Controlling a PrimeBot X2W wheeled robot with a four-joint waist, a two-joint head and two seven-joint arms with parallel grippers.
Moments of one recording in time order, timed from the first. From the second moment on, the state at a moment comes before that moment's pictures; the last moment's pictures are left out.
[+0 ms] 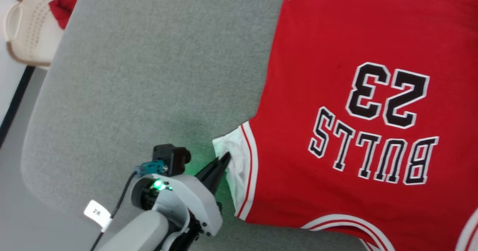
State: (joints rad) left arm -0.43 0.42 -0.75 0.12 -0.92 0.17 0.03; right arm -1.15 -0.50 0.10 0.82 0.37 0.13 0.97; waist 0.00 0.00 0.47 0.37
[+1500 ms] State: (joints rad) left arm -0.22 0.59 -0.69 0.01 -0.99 0.30 0.07; right arm 0.03 -0.48 -0.04 -0.01 0.62 0.13 0.94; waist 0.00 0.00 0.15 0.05
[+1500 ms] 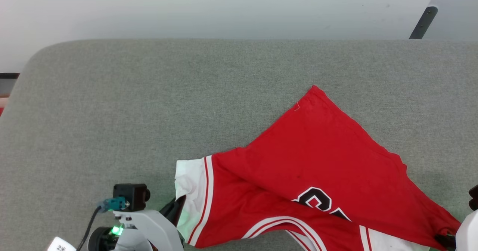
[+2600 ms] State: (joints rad) left arm -0.35 0.49 -0.77 0.07 -0.95 0.21 0.08; right arm -0.51 -0.57 0.20 0.01 0.59 0.13 0.81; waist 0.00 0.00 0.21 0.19
